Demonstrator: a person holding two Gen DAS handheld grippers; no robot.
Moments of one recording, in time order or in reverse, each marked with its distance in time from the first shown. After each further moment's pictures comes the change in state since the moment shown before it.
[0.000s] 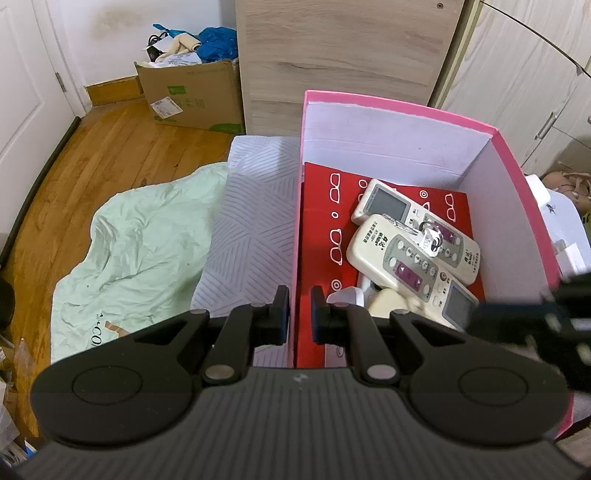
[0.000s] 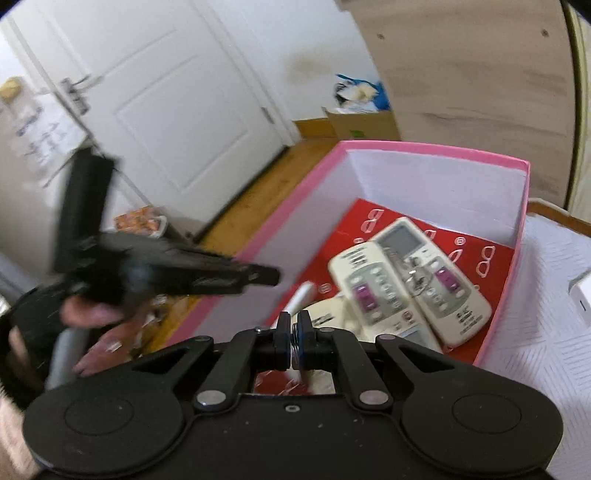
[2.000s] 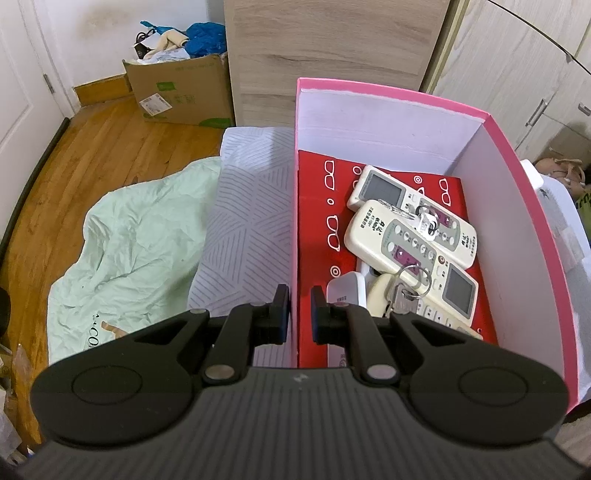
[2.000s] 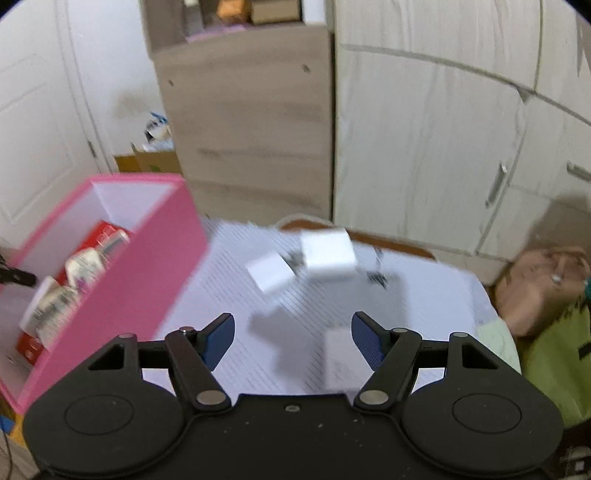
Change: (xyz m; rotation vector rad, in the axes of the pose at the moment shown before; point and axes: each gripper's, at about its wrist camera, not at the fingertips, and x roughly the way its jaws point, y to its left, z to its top) left arm 0.004 0.002 -0.005 0.035 0.021 -0.030; right arm -0.138 -0.132 -0.057 0.053 -0.100 -0.588
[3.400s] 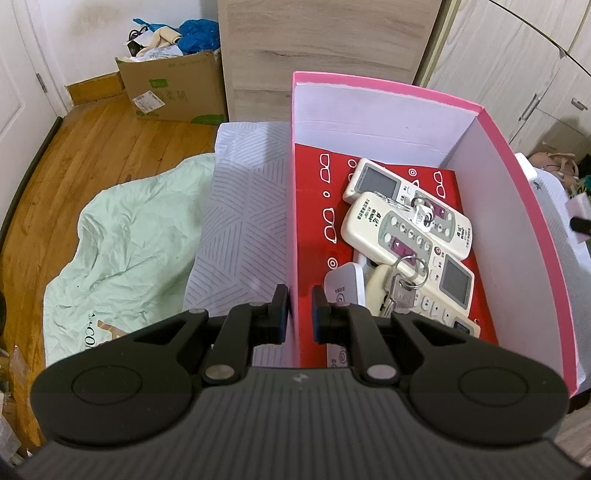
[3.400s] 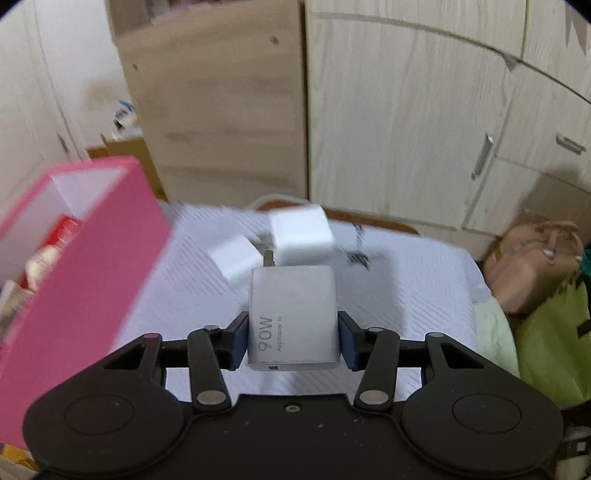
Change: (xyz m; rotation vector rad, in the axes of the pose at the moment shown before) left arm 0.000 0.002 -0.003 0.006 0.012 -0.024; right arm 0.012 0.004 0.010 0.043 -0.016 -0.025
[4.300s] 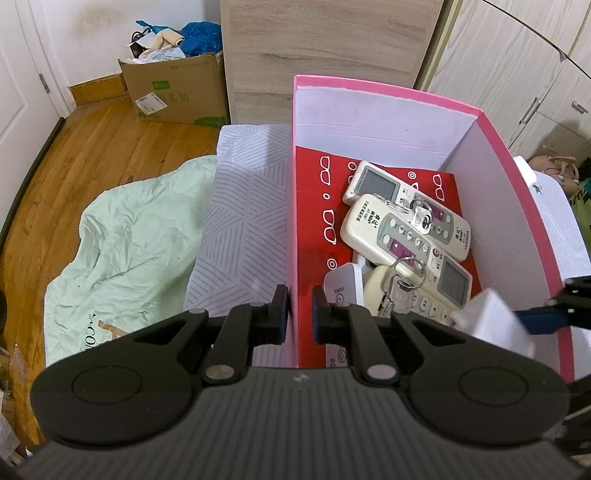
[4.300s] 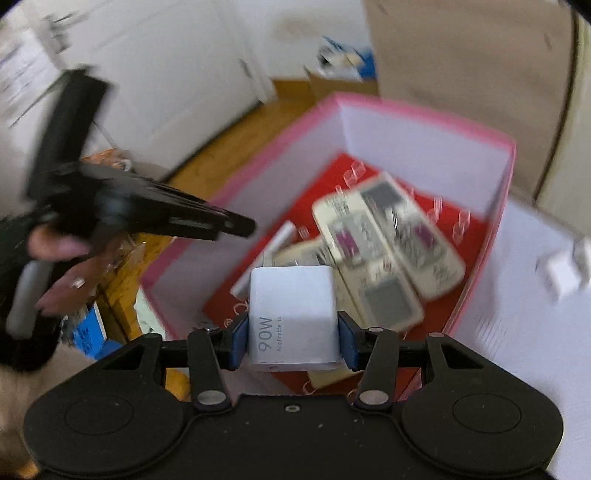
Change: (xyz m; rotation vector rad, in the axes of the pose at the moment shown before) left arm -0.007 0.000 -0.001 -0.004 -0.009 0.002; right arm 0.006 0.212 -0.001 -0.237 0.258 0.443
